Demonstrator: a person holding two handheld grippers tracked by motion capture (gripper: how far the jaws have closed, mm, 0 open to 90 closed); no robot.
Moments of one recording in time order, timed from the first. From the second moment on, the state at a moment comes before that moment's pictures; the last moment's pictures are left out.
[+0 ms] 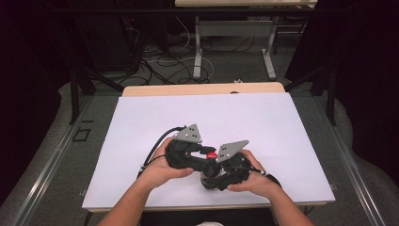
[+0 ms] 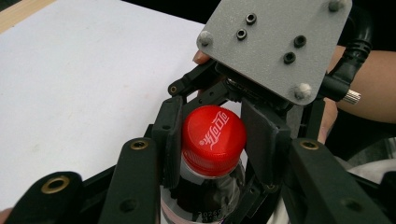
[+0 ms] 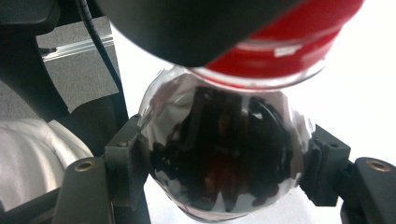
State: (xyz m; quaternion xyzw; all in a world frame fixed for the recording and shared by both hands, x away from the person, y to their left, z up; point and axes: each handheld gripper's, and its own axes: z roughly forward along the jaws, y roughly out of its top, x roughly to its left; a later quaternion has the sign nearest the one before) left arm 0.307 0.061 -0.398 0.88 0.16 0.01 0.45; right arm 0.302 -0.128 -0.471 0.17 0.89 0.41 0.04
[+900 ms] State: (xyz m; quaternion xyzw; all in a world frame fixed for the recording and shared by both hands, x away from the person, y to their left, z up) left arm 0.295 0.061 -0.388 0.87 0.22 0.05 0.45; right arm 0.300 -0.129 -0.463 0.22 0.88 0.42 0.08
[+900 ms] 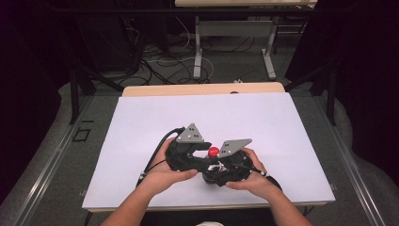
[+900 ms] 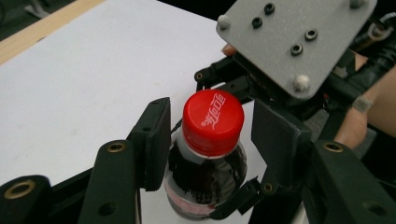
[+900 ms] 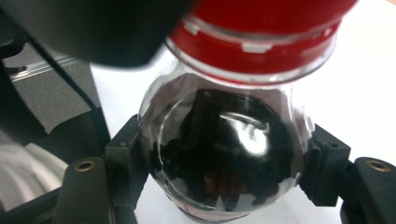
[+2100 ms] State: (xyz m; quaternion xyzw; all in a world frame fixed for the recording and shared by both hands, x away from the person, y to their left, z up) left arm 0.311 0.067 -0.398 0.86 0.15 0.00 0.49; right arm 0.301 -0.129 -0.464 0.20 0.88 0.42 0.05
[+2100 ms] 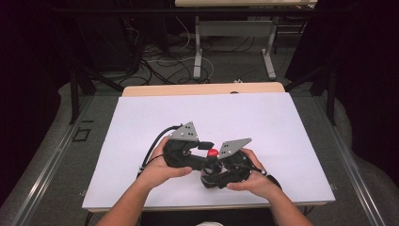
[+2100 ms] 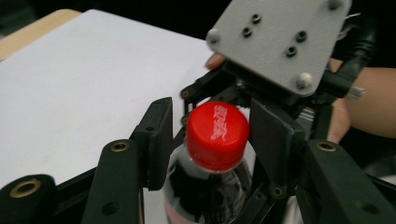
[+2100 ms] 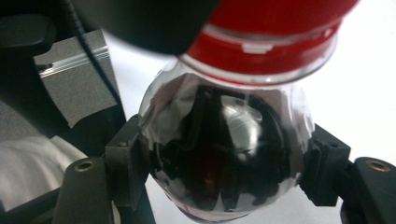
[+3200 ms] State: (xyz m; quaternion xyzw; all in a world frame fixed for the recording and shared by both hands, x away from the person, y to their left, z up) left arm 0.293 0.067 -0.395 0.85 0.20 0.06 0.48; right arm 0.298 -0.126 -0.462 0.22 0.88 0.42 0.07
